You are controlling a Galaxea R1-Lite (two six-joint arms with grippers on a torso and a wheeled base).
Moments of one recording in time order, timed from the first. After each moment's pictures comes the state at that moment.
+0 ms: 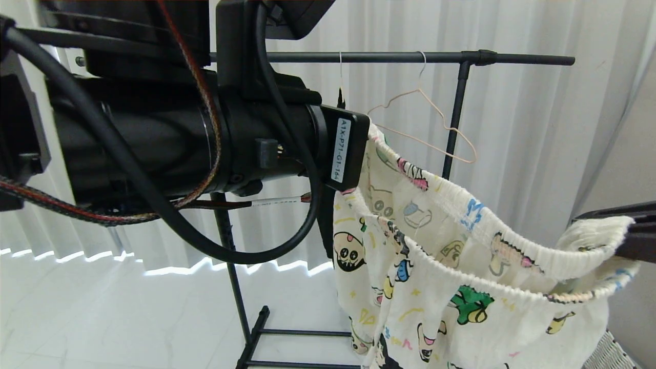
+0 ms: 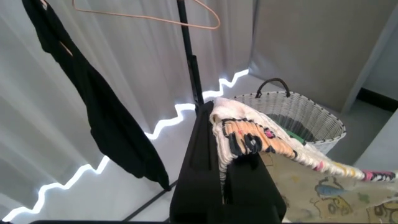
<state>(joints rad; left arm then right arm) -0.86 1.58 -1.42 0.06 0.11 0.04 1.26 1.21 -1.43 0.65 -0.26 -0.06</state>
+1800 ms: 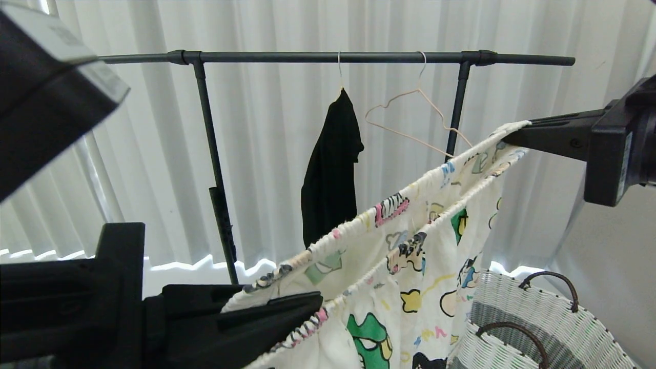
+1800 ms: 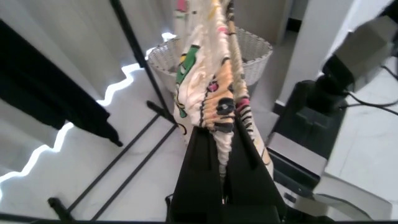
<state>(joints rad) -1.19 1.22 -1.12 0.30 0.17 -0.05 0.93 1.30 -1.33 0.24 -0.28 -0.09</state>
